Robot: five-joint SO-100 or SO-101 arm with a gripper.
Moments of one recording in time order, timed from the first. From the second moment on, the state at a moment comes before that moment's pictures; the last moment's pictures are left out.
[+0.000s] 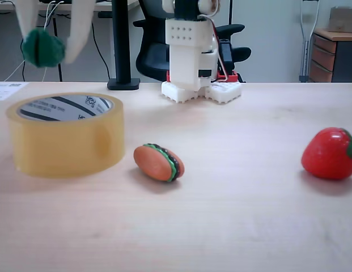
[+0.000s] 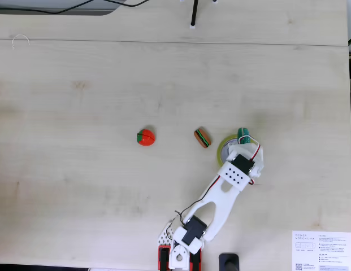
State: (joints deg) arm 31.4 95.8 88.7 75.4 -129.5
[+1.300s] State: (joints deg) arm 27.9 117.9 103.5 76.1 -129.5
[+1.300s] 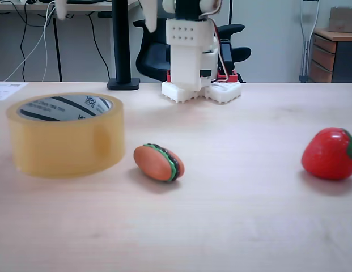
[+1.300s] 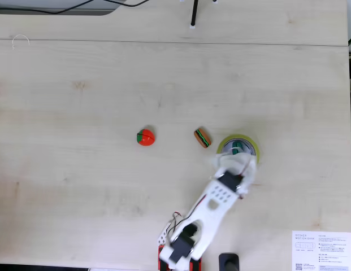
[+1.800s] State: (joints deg) arm 18.3 141.4 131.3 73.8 -127.4
